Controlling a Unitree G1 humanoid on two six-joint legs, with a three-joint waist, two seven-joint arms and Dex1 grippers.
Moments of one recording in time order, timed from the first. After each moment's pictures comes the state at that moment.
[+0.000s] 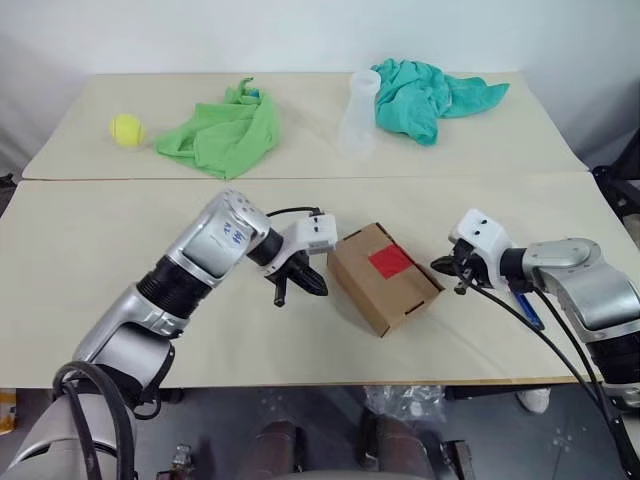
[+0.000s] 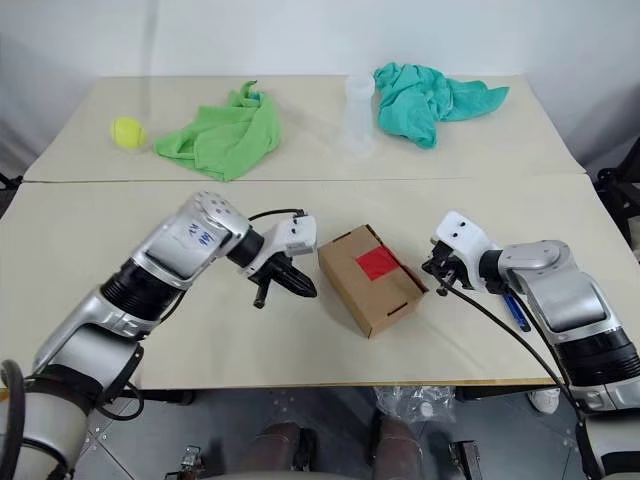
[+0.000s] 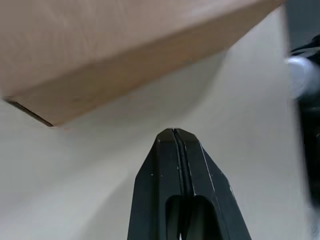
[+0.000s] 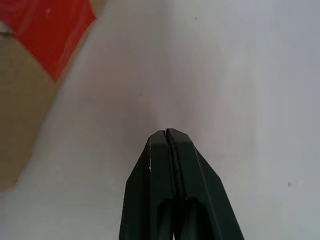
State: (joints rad) left arm -1.01 0.49 -0.57 0.18 -0.05 0.83 -1.25; right arm -0.54 -0.89 0.18 -0.07 0.24 0.73 0.91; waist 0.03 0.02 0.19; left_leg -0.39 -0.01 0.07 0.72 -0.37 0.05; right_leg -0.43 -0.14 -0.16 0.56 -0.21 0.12
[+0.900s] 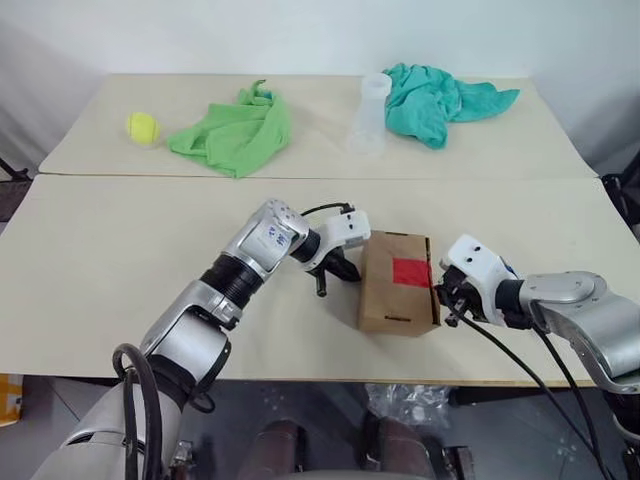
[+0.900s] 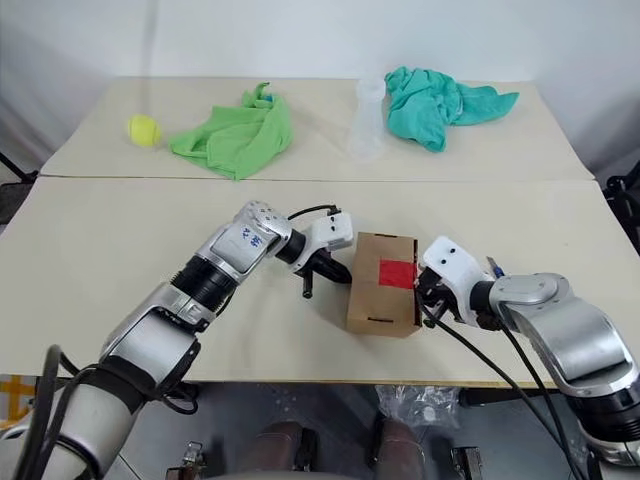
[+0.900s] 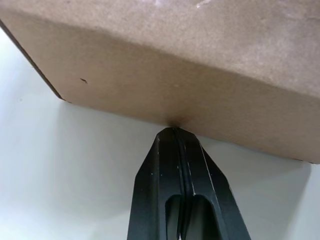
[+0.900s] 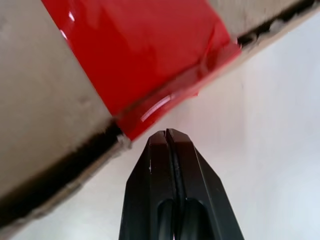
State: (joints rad) left arm -1.09 0.27 -0.51 0.56 0.02 0.58 -1.12; right arm -0.34 -0.92 0.05 -0.49 0.36 1.14 0.73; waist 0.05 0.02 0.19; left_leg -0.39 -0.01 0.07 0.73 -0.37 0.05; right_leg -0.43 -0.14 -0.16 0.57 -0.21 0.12
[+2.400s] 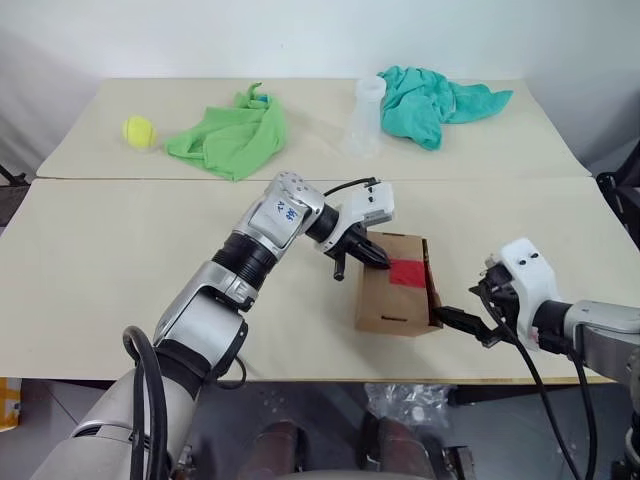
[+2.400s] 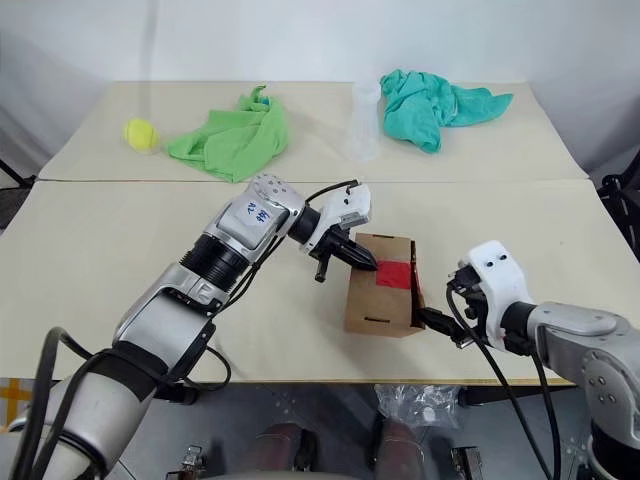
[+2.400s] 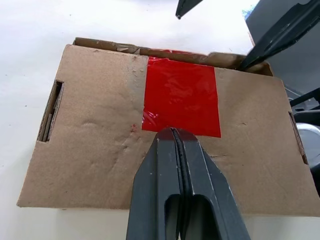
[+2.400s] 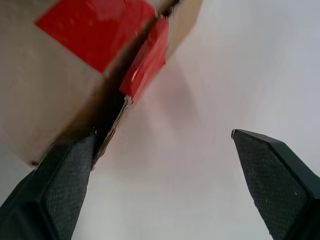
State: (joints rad) left arm -1.20 0.19 -0.43 0.64 -0.03 0.52 -1.28; right arm -0.23 -0.77 -0.39 -0.74 0.71 1.60 0.44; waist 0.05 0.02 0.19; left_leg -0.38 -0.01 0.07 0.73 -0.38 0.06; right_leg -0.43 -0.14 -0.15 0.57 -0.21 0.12
